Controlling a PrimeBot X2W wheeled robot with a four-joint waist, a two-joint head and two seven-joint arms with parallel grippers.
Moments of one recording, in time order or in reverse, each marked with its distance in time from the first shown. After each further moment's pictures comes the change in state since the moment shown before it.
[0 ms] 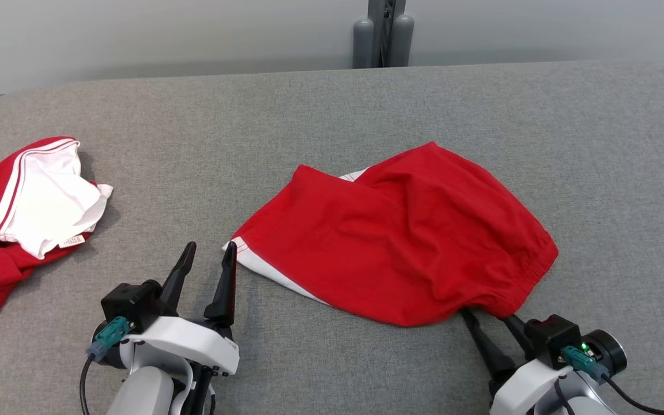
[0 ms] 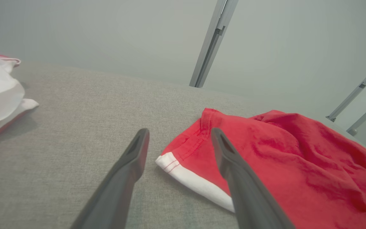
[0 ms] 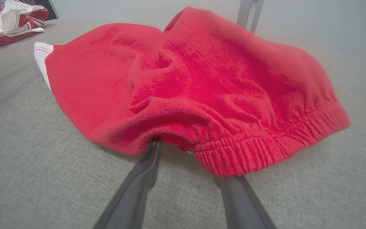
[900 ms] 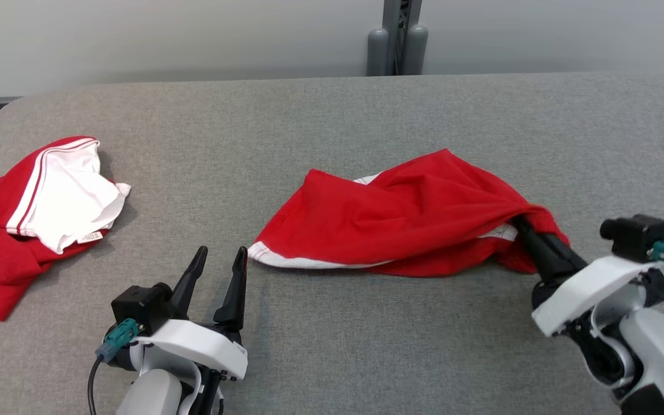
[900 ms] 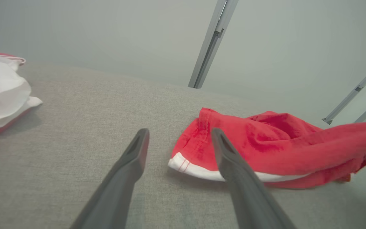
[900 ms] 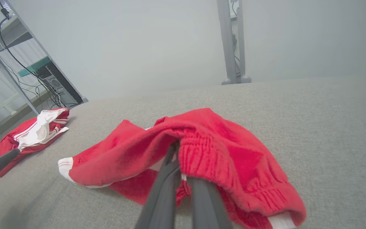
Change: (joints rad) left arm 0.005 0.000 -0.037 0.005 -0.030 -0.002 0.000; right arm -0.168 -0.179 0.046 -0.170 0.528 0.000 0.139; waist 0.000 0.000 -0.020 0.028
